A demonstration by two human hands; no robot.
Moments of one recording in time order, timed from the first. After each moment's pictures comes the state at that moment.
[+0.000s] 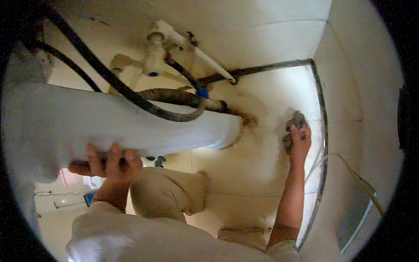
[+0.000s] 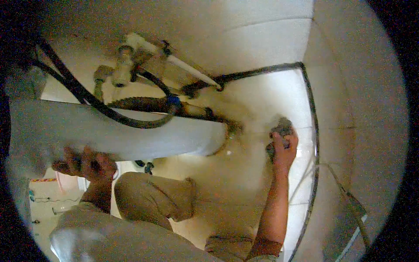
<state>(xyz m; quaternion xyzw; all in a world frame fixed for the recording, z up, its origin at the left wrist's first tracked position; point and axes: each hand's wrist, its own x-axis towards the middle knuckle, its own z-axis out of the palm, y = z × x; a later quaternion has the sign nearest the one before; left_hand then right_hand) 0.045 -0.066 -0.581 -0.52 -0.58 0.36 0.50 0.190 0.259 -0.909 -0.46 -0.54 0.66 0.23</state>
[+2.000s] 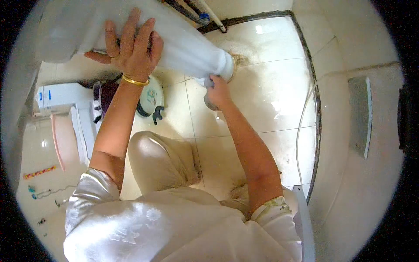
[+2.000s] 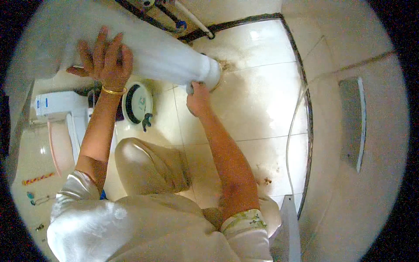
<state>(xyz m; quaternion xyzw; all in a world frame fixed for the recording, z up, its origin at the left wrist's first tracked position) 0.023 -0.032 -0.616 -0.44 -0.69 0.02 0.58 0.153 0.028 -0.865 -0.22 -0.76 0.60 0.10</state>
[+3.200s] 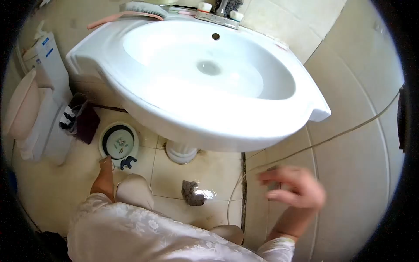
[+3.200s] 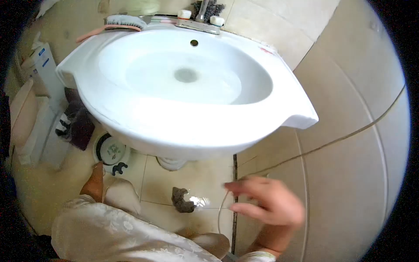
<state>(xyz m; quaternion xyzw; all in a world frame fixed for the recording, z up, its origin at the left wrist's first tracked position) 0.042 -0.417 -0.859 0.57 -0.68 -0.45 -0.10 0.315 0.111 -0.325 0.15 -0.93 0.34 -0.05</state>
